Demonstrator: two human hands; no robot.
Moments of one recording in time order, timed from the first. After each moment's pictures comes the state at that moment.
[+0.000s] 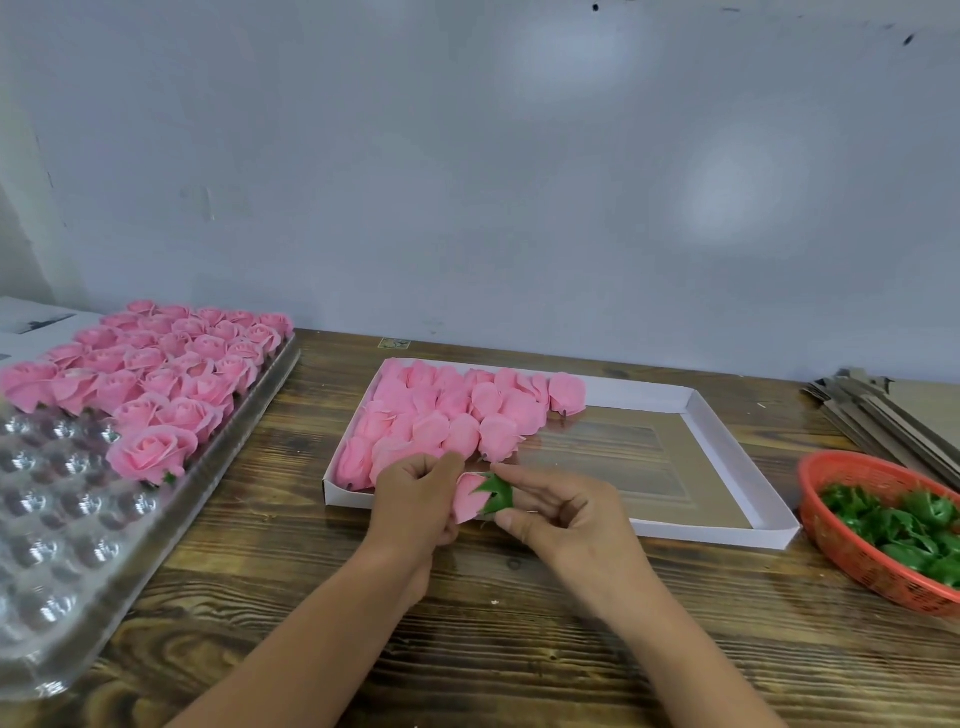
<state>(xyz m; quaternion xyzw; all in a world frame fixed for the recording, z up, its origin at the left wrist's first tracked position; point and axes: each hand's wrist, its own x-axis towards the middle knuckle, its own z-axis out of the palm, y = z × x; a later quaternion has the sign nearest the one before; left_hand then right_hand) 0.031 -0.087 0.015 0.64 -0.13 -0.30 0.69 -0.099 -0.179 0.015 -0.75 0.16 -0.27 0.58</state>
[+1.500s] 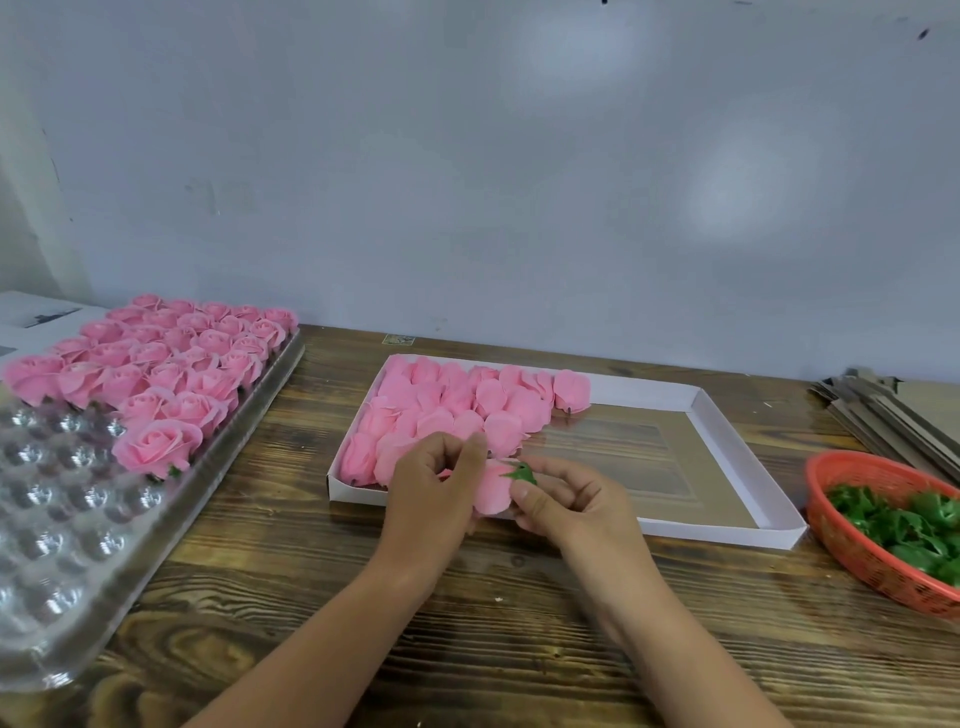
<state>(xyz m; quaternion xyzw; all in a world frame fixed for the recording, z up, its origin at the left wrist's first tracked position) 0.026 -0.088 0.008 0.65 -0.29 -0.16 0.68 -0.094 -0.175 0.014 -0.62 0.22 -0.29 0.69</state>
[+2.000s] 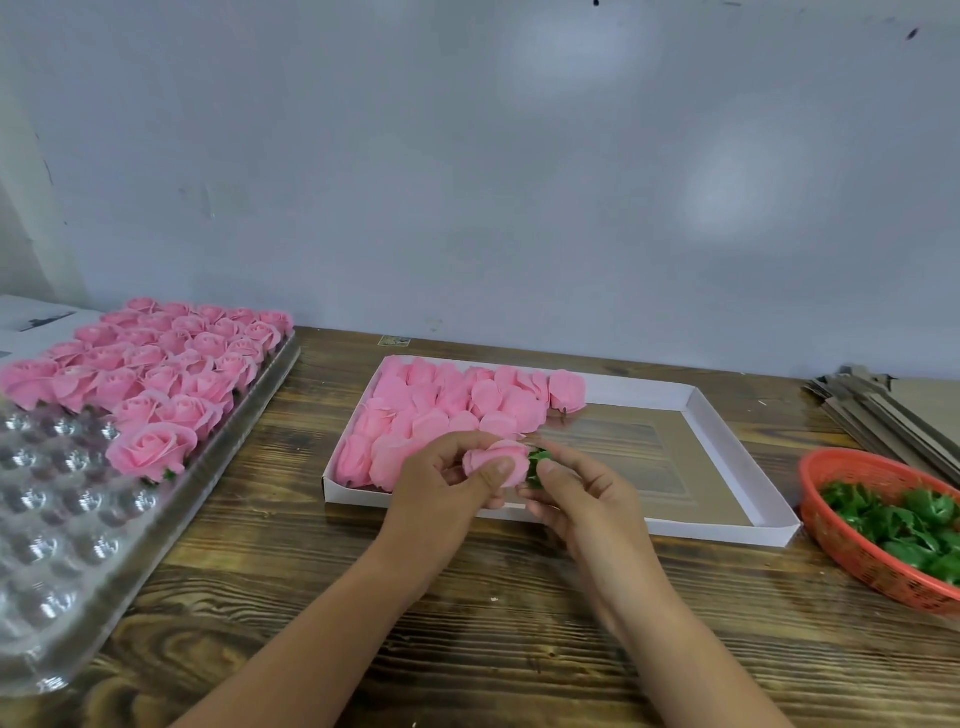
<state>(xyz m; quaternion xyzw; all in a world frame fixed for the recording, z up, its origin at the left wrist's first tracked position) 0.024 -0.086 0.014 0.59 -0.35 -0.21 0.69 -0.096 -0.180 0.021 -0.55 0.25 -0.32 0.73</state>
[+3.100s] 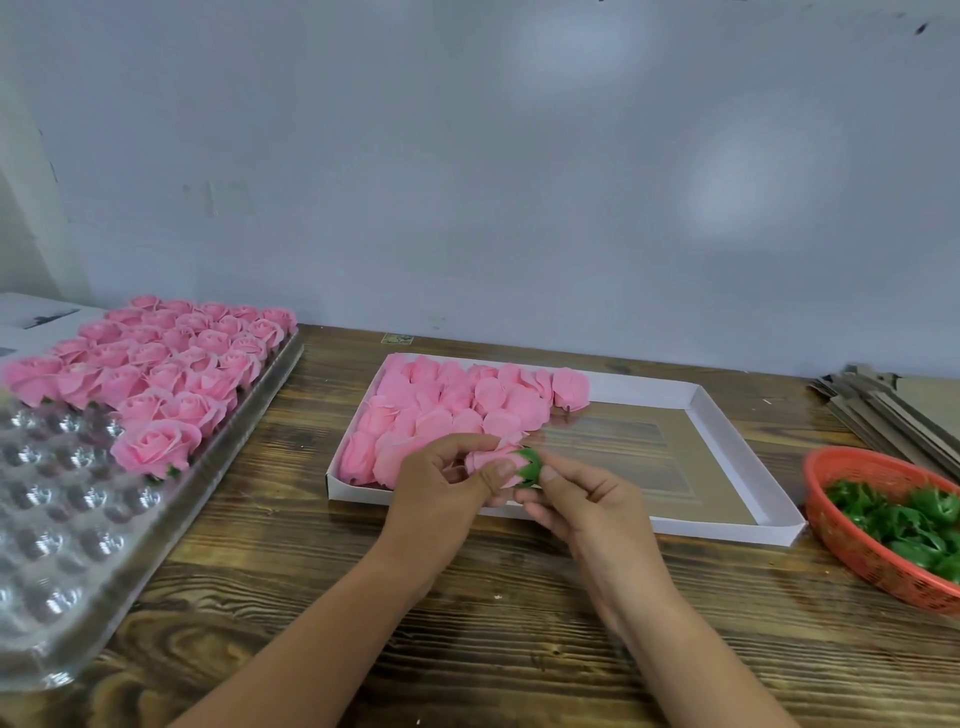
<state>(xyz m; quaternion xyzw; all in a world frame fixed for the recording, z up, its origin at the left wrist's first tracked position) 0.028 -0.087 0.007 0.57 -0.33 -0.23 0.72 -0.095 -0.178 0.019 -0.53 0.25 -0.32 0.74</state>
